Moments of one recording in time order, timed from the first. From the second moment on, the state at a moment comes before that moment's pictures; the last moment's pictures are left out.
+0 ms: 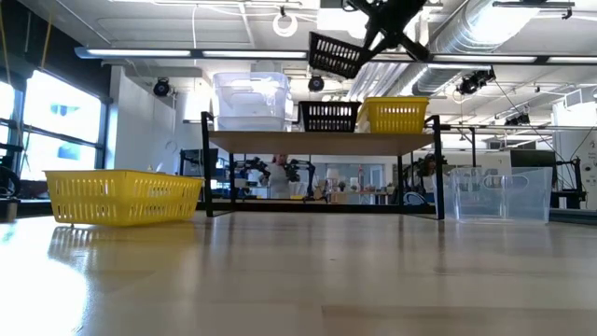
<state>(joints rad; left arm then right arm) -0.07 1.12 1.47 -1.11 -0.59 -0.02 -0.46 1.46 1.56 -0.85 0.04 1.02</state>
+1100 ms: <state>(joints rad) -0.06 1.12 1.47 -1.11 -0.58 -0.02 -0.51 1.74 1.97 -1.21 -0.06 0.94</state>
